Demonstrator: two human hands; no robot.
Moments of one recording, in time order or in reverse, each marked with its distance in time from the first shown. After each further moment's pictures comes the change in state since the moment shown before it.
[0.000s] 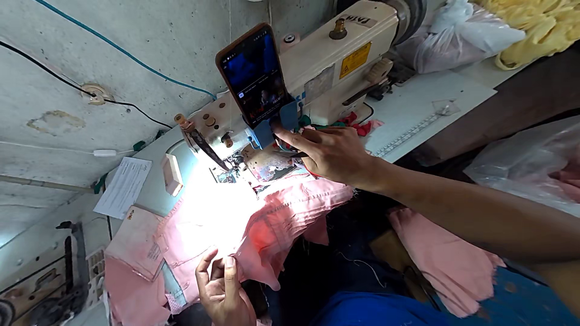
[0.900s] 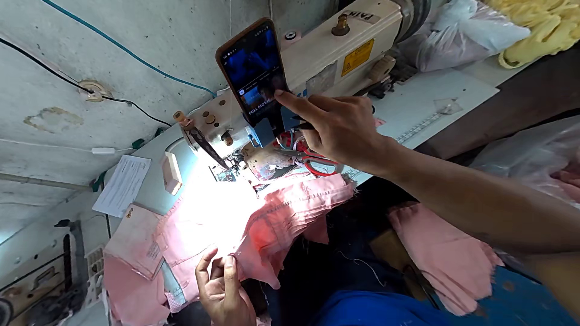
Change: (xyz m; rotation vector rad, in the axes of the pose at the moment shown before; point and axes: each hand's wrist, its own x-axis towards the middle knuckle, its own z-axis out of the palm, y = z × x) left_hand 0.000 -0.002 -0.002 -0.016 -0.015 0.007; right_hand 0.034 0.005 -0.028 -0.010 0.135 0.022
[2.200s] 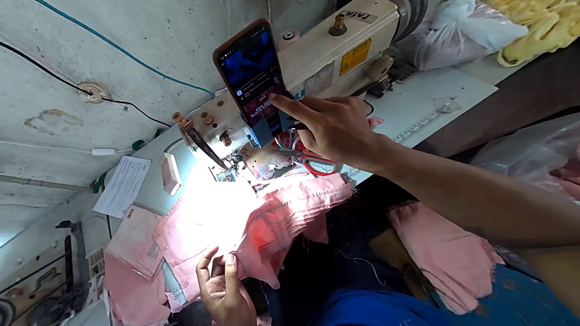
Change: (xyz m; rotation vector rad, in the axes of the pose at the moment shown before) left_hand 0.001 0.001 0.004 0.000 0.007 -0.013; right_hand 0.002 0.002 0.006 0.000 -0.015 -0.017
